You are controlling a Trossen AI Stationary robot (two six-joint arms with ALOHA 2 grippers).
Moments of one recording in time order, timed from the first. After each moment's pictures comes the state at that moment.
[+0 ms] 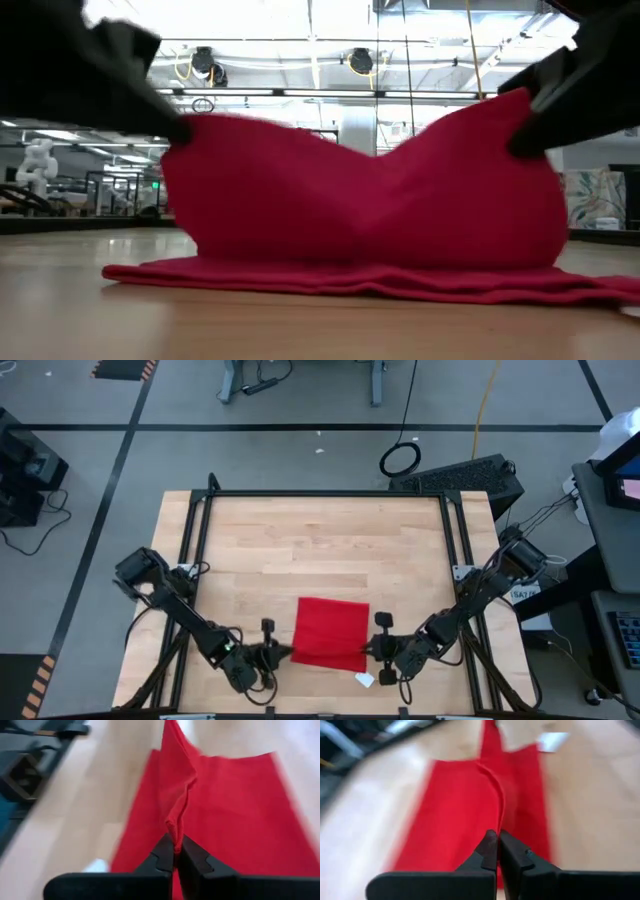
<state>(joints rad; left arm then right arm) -0.78 1.76 0.81 0.22 -0.82 -0.18 0.72 1.65 0.73 0.20 0.57 0.46</state>
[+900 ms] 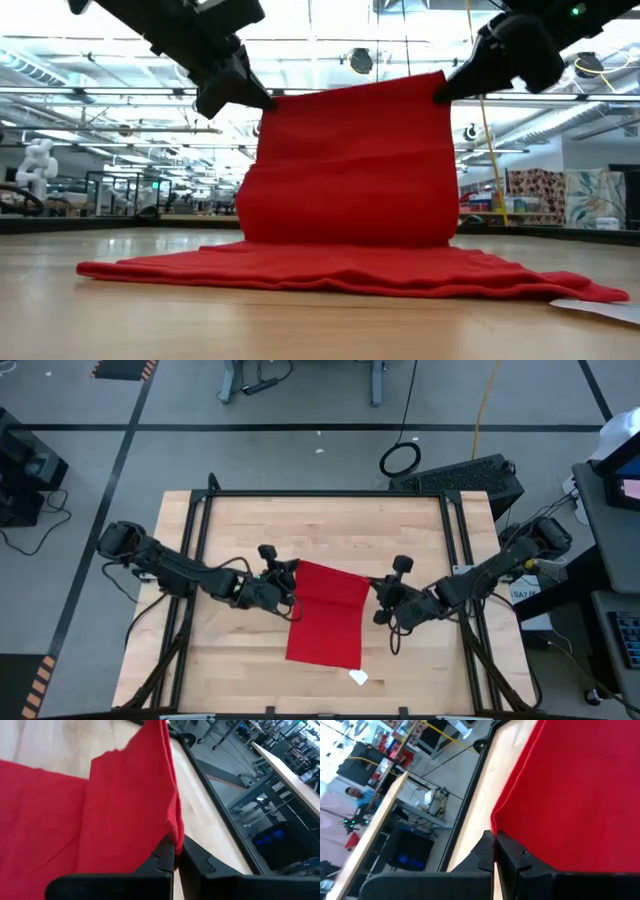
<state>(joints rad) -0.29 1.45 0.81 -0.01 -0.94 0.27 0.48 1.29 0.73 -0.20 0.93 0.14</state>
